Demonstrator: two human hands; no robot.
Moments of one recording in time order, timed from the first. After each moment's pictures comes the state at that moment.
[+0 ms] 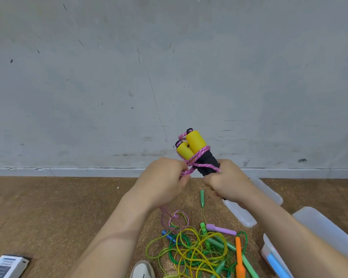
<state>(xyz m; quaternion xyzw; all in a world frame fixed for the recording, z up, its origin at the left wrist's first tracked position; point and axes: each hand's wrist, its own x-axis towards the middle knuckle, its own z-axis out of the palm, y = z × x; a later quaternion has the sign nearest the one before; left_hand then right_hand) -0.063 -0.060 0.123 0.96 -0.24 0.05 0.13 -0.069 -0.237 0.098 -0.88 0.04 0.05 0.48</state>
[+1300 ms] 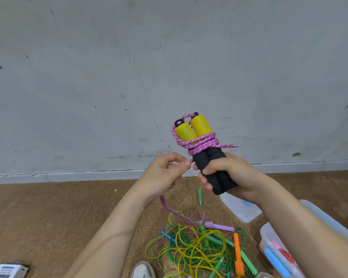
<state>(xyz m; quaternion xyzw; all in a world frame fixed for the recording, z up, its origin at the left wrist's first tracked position) -0.057 -0.073 0.112 0.80 -0.12 -0.12 0.58 -0.083 -0.260 0.124 -0.64 -0.02 0.22 0.73</state>
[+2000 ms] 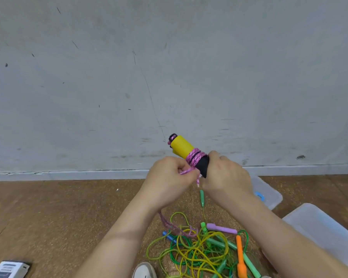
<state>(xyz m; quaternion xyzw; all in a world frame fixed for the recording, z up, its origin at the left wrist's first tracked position) -0.071 -0.077 0.123 0.91 -0.13 0.00 0.39 -0.076 -0.224 0.095 -0.98 0.02 -0.14 0.11</state>
